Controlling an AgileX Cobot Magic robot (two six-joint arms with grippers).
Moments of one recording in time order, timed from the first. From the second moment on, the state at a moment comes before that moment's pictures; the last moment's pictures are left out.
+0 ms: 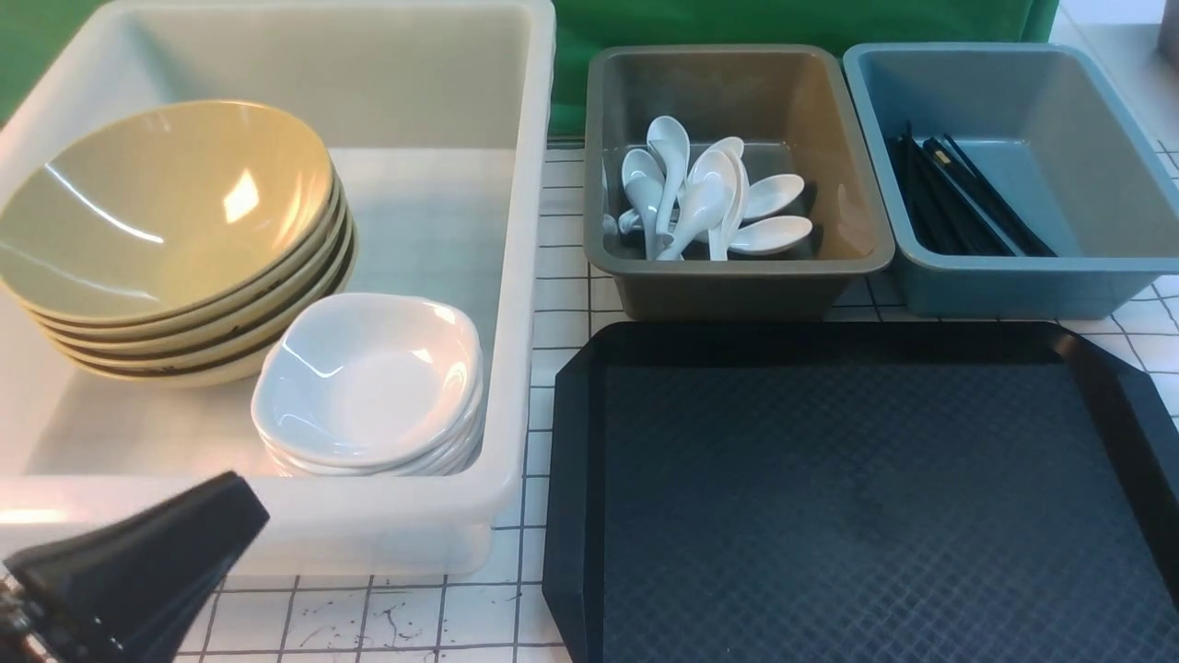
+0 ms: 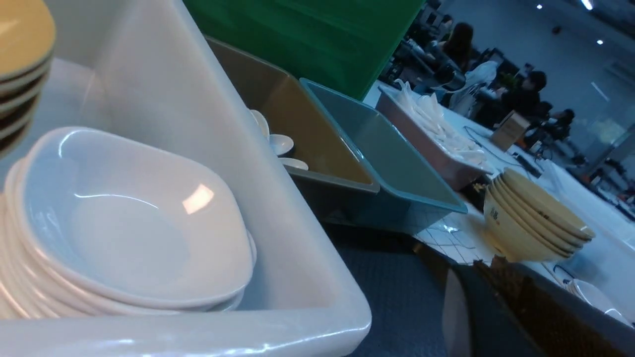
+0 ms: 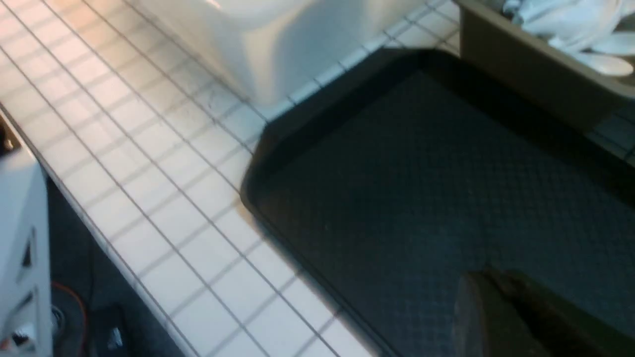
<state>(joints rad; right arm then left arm) 1.01 0.39 -0.74 -0.29 0.86 0.34 -0.64 0.24 -0.20 0.02 0.08 -0.46</state>
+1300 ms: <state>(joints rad) 0.06 0.02 -0.01 0.13 0.36 -0.25 -0.64 0.23 0.03 0.02 0.24 -0.46</state>
